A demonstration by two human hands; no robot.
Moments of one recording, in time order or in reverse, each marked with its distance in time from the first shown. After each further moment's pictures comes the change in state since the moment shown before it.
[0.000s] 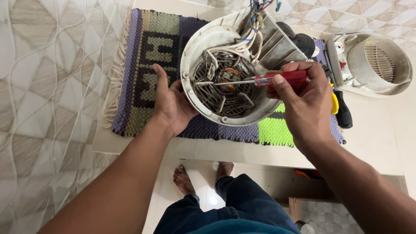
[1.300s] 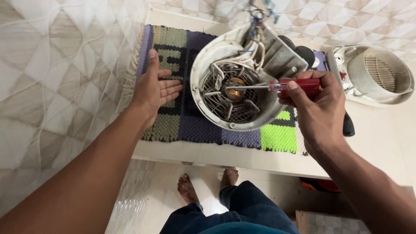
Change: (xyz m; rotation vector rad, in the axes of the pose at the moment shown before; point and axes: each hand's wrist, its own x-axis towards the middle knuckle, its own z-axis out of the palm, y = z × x) left_hand -0.010 0.069 -0.017 0.611 0.215 0.175; right_hand -0.001 -0.007 -0.019 0.106 0.043 0.029
